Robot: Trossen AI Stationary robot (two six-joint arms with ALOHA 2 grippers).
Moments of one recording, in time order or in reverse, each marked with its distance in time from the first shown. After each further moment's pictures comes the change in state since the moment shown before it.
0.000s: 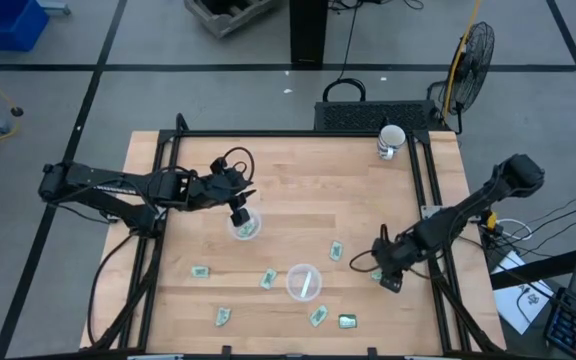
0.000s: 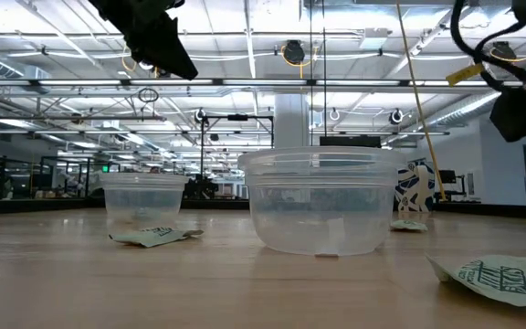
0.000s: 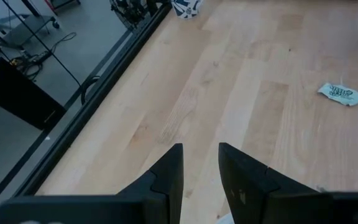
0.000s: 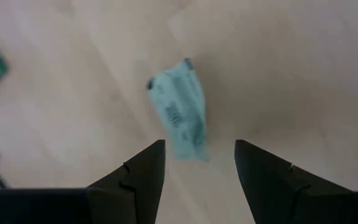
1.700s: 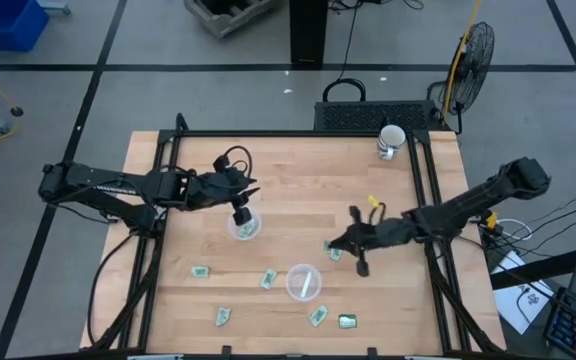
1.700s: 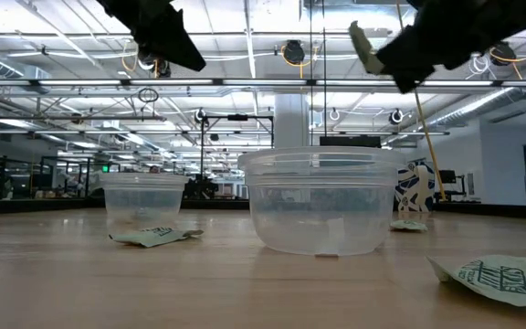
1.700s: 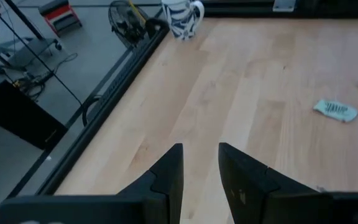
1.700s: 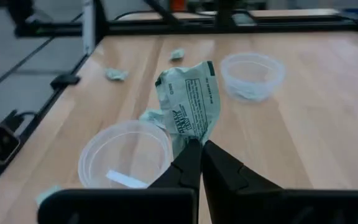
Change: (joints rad) left arm 0.000 0.000 0.000 0.087 -0.004 0.069; right arm -0.204 -0.037 0.021 0.823 0.404 -0.910
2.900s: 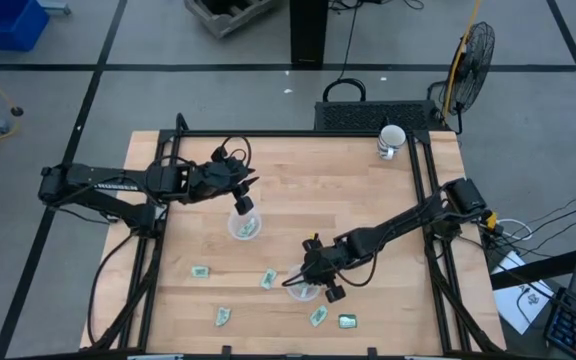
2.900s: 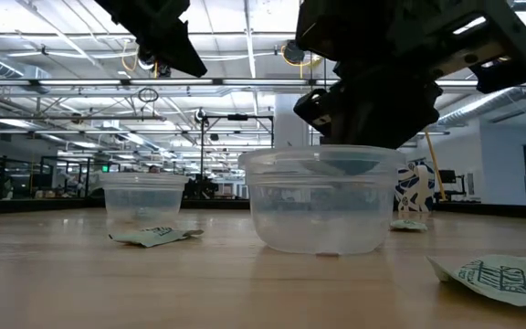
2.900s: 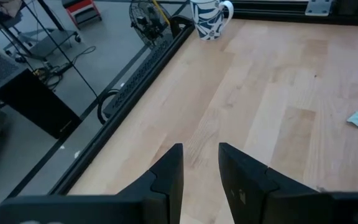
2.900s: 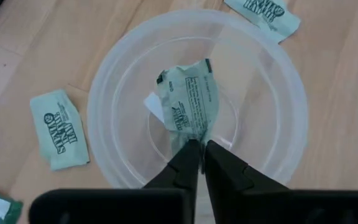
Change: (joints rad) left arm 0.084 0.000 0.000 0.010 -0.001 -0.001; right arm -0.002 0.648 0.592 -0.542 -0.302 -0.210
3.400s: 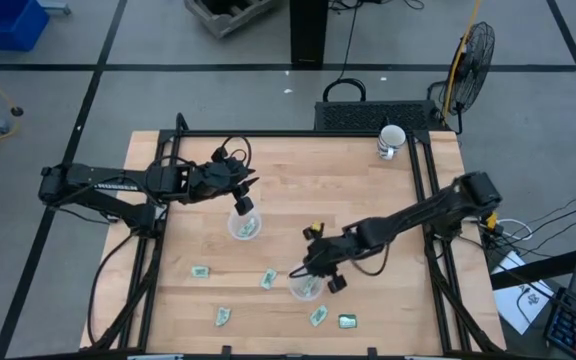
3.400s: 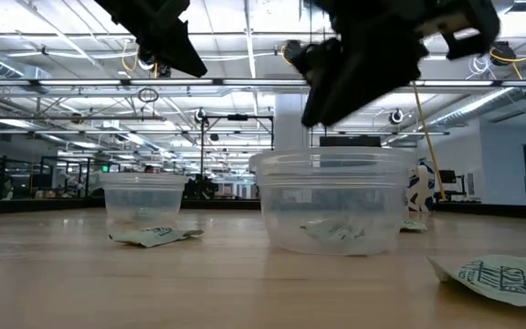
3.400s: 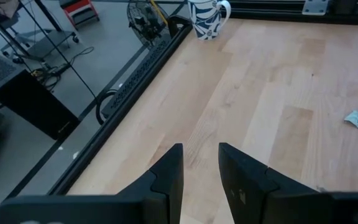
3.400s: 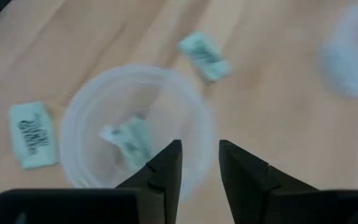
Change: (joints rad) left arm -0.002 0.000 0.000 0.000 0.007 0.004; right arm -0.019 -0.138 0.000 -0.028 0.118 -0.138
